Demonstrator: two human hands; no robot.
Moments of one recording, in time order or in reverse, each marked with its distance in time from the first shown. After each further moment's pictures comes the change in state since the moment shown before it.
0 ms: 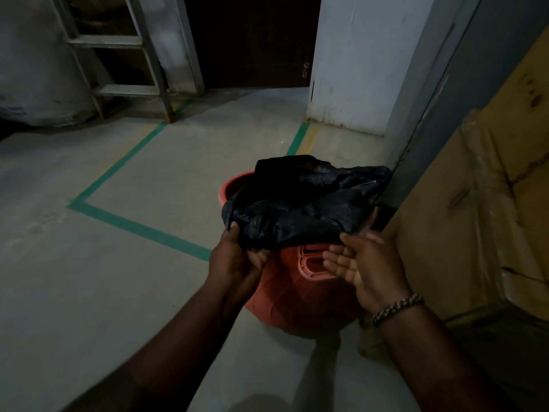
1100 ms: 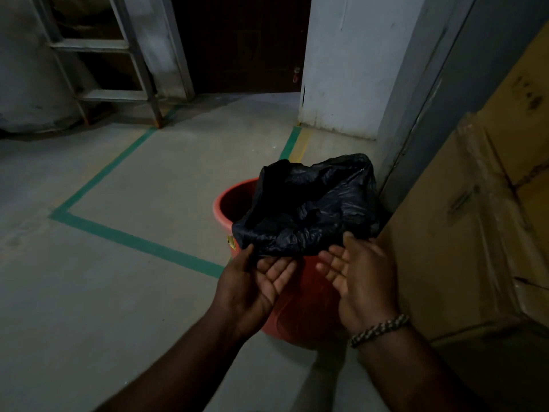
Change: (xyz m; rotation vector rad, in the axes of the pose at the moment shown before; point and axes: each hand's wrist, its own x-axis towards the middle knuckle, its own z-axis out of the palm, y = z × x) left_hand -0.021 -0.019 0.001 0.075 -0.125 -0.269; right_hand -0.014 0.007 0.027 0.144 0.175 -0.109
